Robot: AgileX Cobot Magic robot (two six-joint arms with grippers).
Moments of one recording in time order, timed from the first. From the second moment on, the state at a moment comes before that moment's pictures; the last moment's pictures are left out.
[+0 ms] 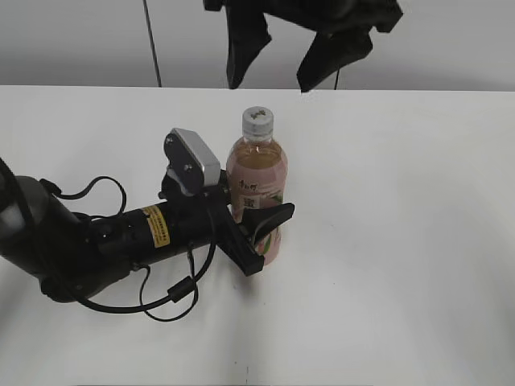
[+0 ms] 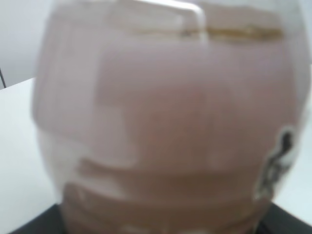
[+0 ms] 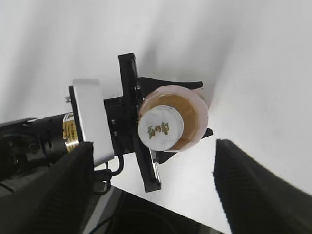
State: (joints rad) left arm -0.55 2.15 -0.75 0.57 -1.18 -0.13; right arm 0.70 1.80 -1.80 0.12 1.22 0.30
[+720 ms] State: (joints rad) left arm -0.55 2.15 -0.75 0.57 -1.18 -0.13; right arm 0.70 1.91 -1.80 0.13 1.22 0.43
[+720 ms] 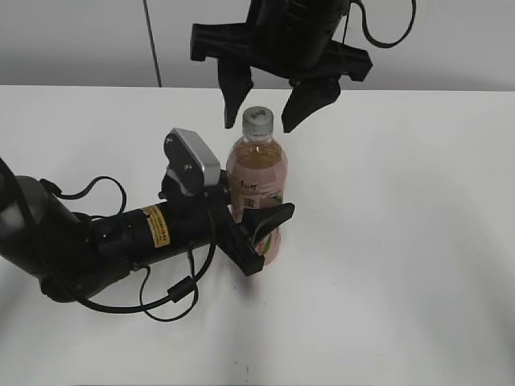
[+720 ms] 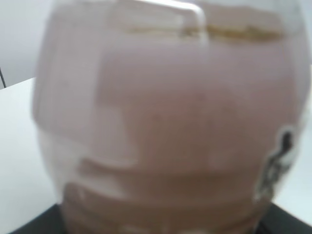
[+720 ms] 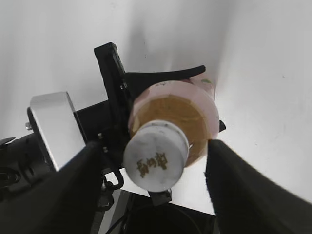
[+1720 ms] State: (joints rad) left arm -0.55 2.15 -0.75 0.58 -1.19 -0.12; right arm 0.69 1.92 -1.81 0.27 1.23 -1.33
